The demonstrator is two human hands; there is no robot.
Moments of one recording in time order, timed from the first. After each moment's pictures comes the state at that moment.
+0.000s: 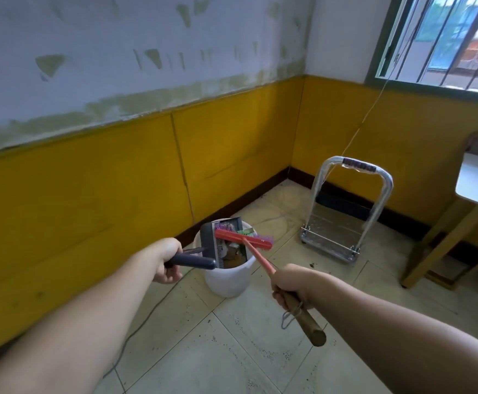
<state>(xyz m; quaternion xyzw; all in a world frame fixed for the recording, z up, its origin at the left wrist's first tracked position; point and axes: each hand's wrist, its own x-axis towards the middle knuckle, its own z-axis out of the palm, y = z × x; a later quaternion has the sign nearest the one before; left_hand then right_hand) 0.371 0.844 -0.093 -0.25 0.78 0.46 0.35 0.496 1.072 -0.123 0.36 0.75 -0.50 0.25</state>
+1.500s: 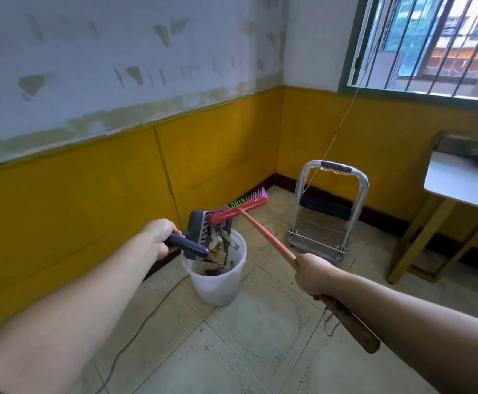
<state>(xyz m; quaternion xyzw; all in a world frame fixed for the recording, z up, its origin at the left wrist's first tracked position) 0.384 0.896 -0.057 -0.17 0.77 0.57 0.21 0.558 1.124 -0.092 0.31 0.91 -0.22 0.18</state>
